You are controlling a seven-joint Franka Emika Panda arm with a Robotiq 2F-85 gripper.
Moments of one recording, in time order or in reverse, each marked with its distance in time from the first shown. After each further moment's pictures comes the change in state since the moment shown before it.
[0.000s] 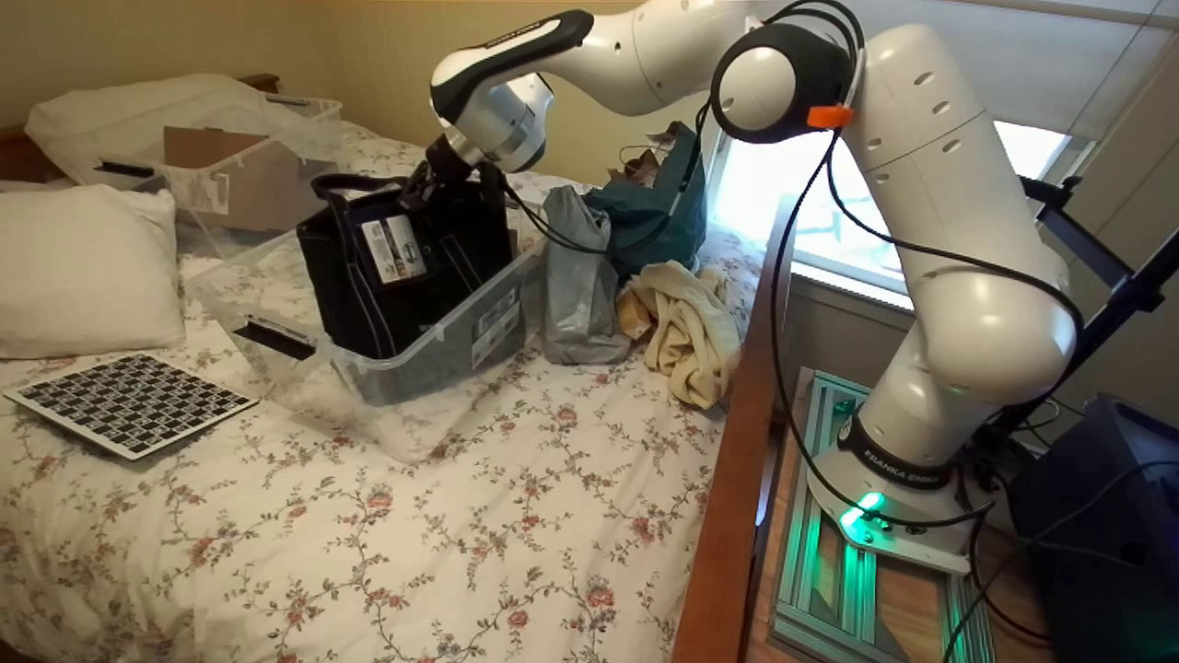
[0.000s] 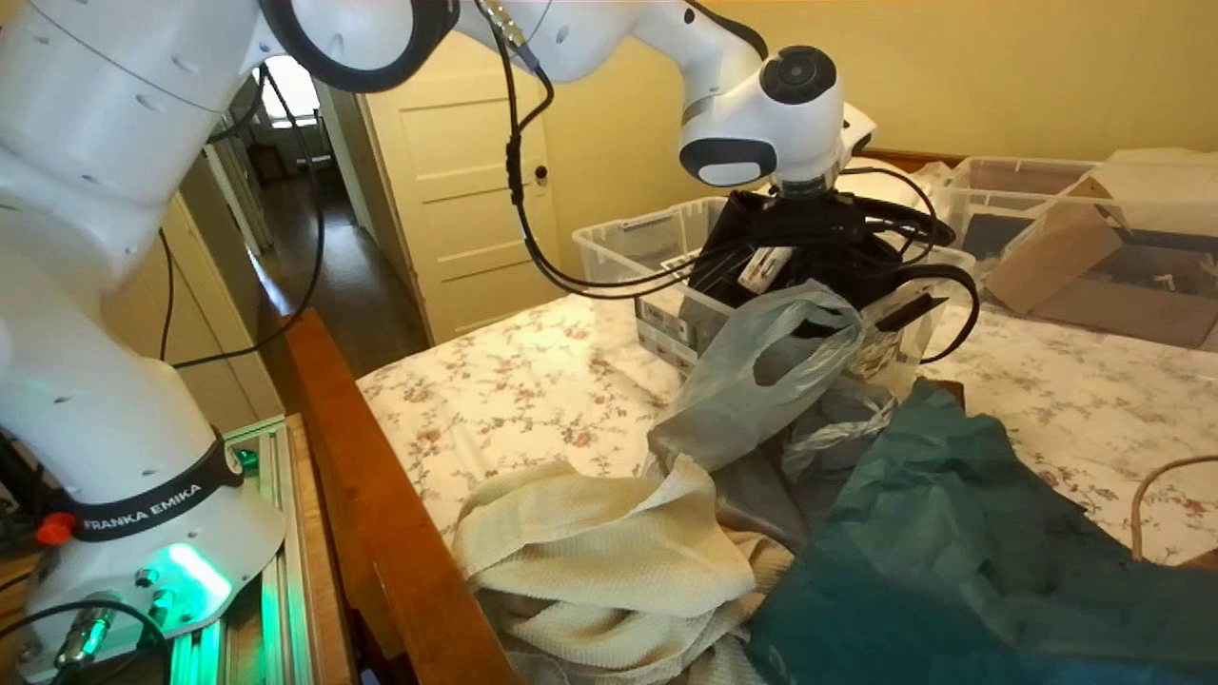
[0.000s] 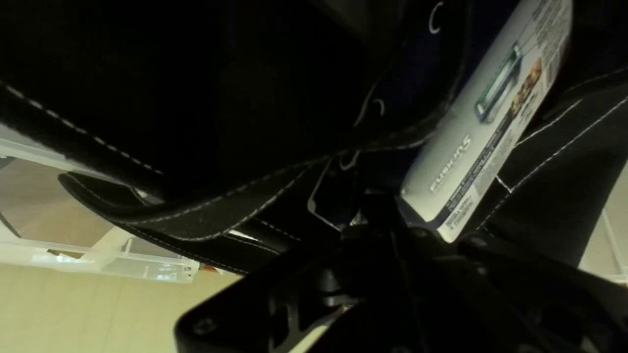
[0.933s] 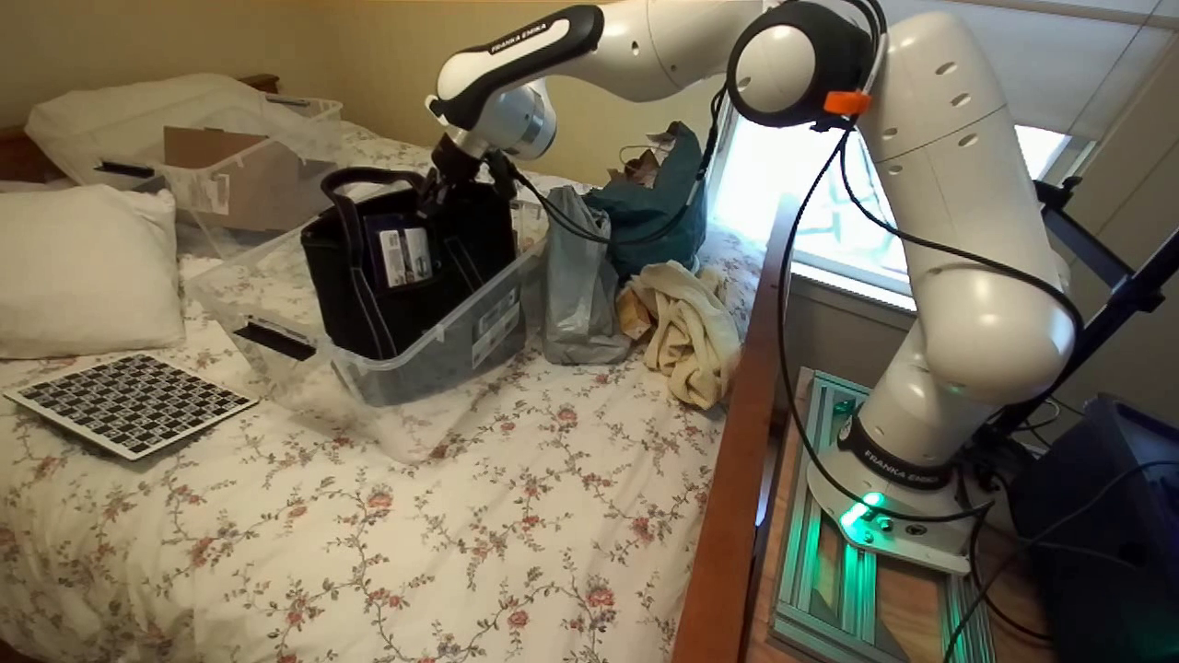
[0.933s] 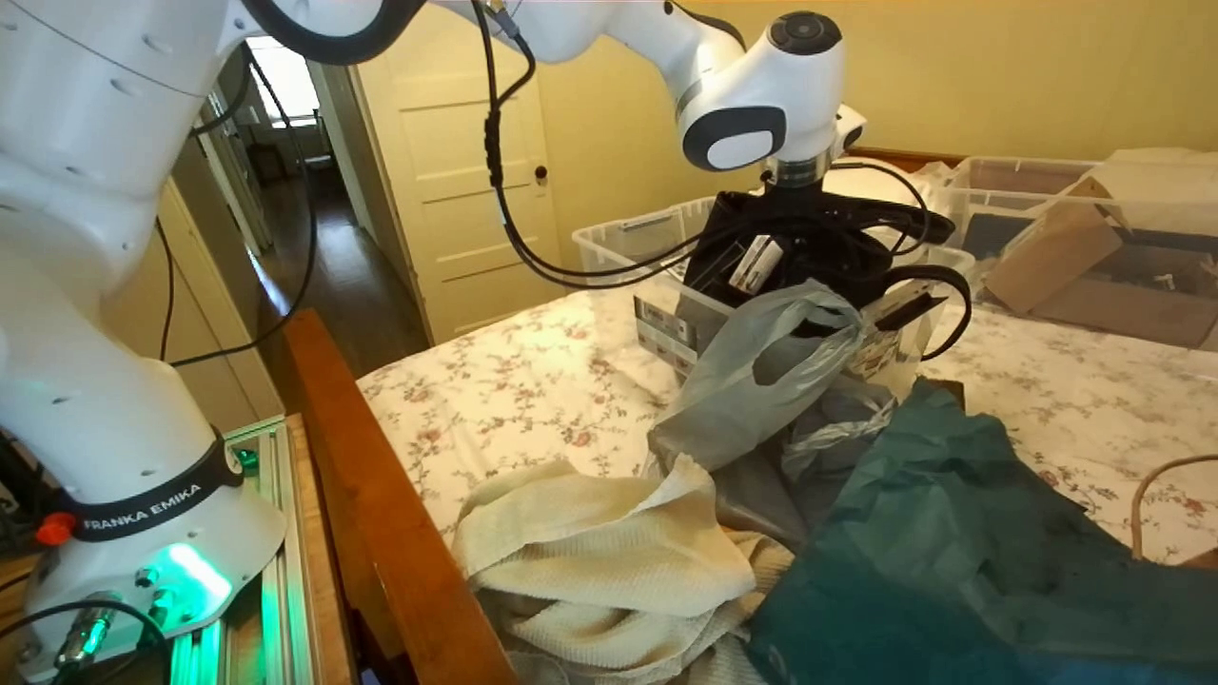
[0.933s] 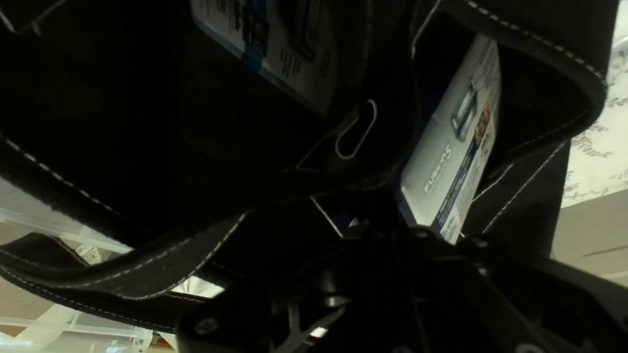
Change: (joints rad) arm -0.020 -0.061 -0.002 -0.060 -0.299 -0.133 0.219
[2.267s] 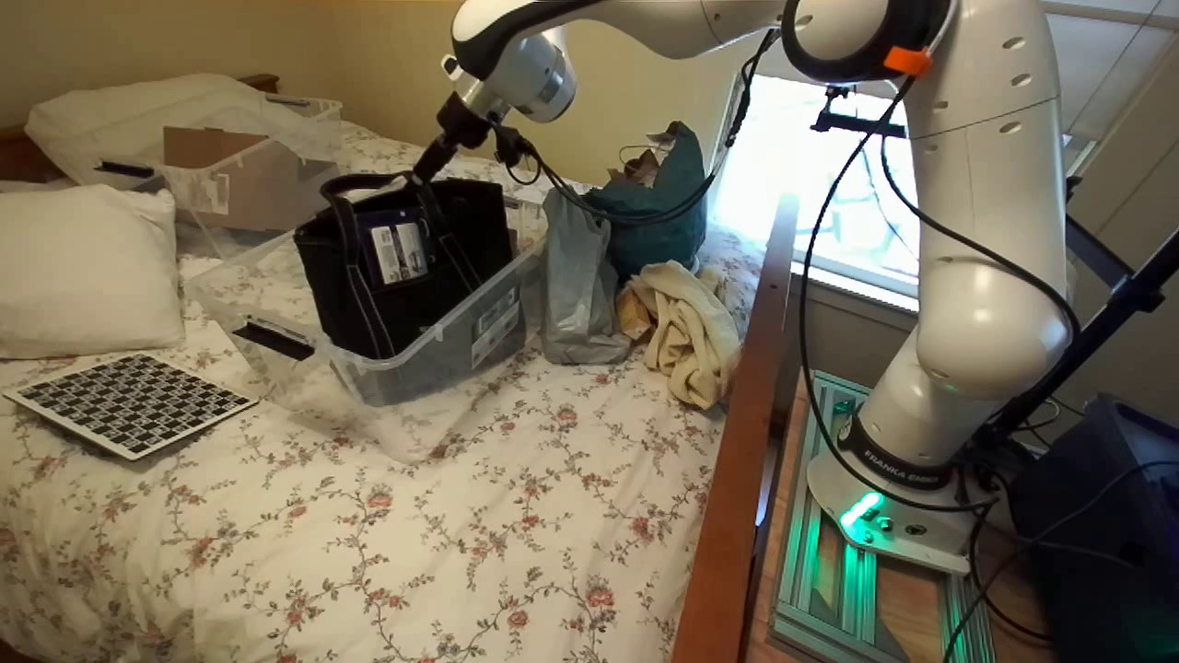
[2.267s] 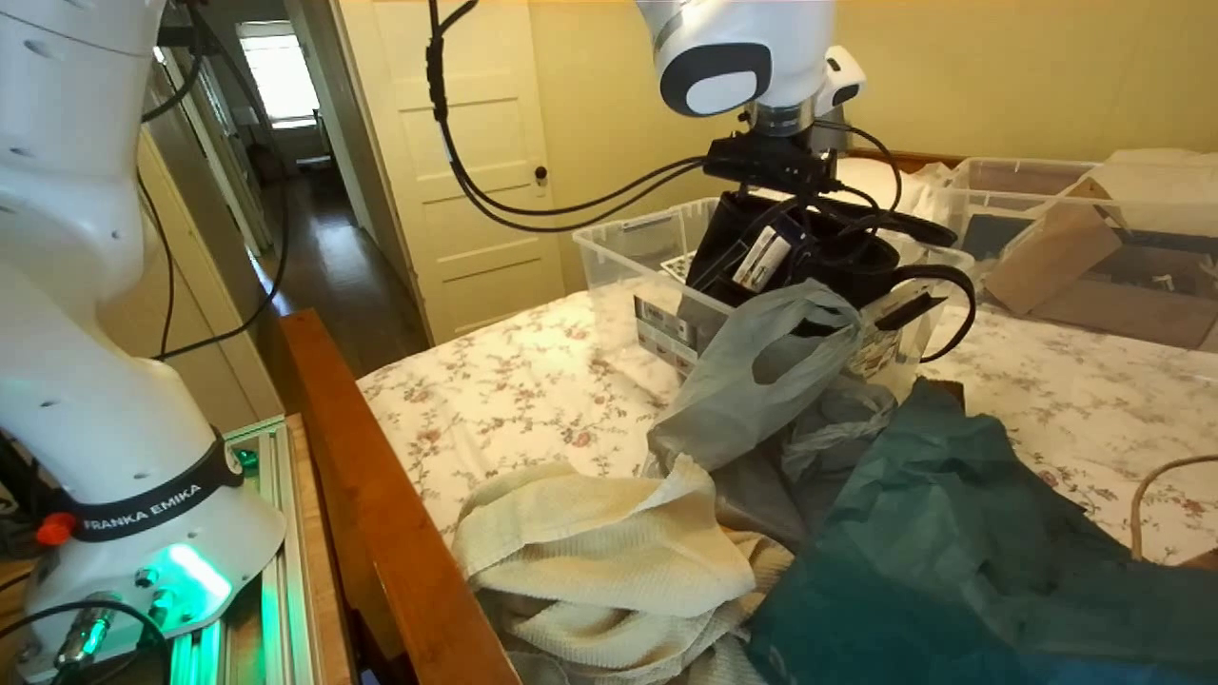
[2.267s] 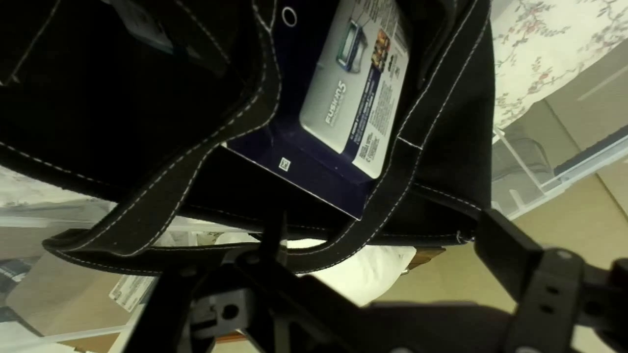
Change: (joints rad) arm -0.088 -0.171 0.101 -0.133 0.033 -0.029 0.292
